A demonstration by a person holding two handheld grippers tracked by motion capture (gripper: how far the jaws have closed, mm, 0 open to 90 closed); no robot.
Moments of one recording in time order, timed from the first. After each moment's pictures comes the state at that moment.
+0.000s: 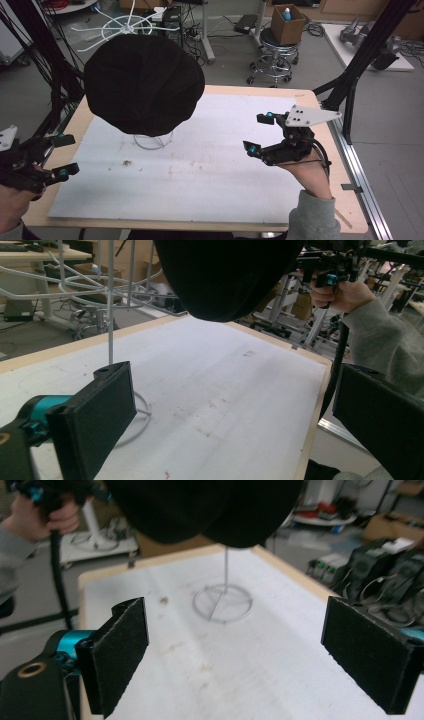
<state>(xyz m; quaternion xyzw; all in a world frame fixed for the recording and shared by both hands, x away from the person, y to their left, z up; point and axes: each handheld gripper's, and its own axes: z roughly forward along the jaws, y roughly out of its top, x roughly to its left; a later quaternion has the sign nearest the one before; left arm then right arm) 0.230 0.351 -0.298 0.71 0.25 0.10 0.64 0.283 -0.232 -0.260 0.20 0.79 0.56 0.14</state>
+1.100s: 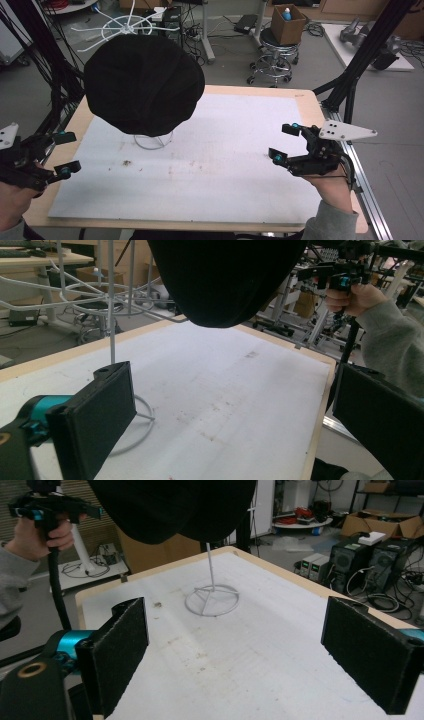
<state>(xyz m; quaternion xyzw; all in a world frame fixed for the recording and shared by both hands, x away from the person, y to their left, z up) 0.233 0.348 -0.293 0.72 0.25 0.11 0.64 0.258 -0.284 -0.275 0.25 0.75 0.60 0.14</state>
